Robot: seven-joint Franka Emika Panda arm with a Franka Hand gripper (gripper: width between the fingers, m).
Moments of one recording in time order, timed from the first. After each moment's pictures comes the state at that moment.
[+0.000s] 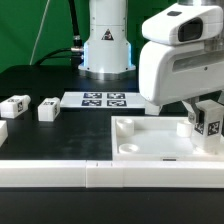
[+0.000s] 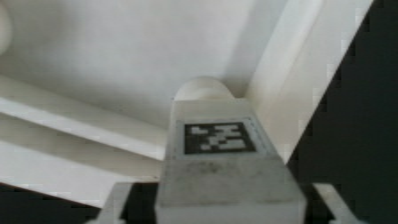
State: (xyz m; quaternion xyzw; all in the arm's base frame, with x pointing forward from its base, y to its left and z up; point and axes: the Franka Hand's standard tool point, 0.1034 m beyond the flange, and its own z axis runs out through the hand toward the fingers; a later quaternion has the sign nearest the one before) arm 0.631 0.119 0.080 -0.98 -0.18 0.01 0.05
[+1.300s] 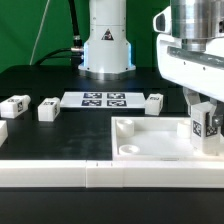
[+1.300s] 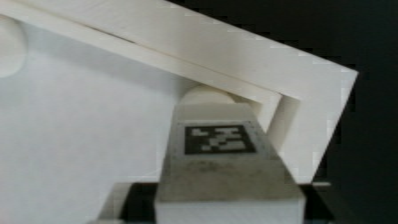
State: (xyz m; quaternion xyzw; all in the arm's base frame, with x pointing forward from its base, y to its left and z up) arm 0.631 0.114 0.078 -0.79 0.61 0.02 0.05
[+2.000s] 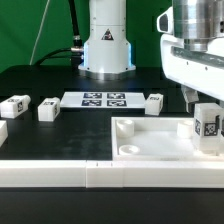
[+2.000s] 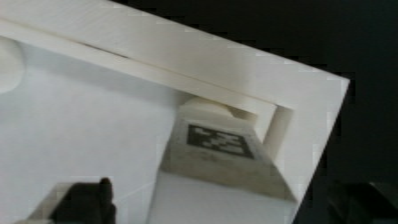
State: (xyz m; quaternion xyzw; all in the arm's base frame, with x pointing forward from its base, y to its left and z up) arm 0.631 0.120 0.079 -0.85 0.52 0.02 0.06
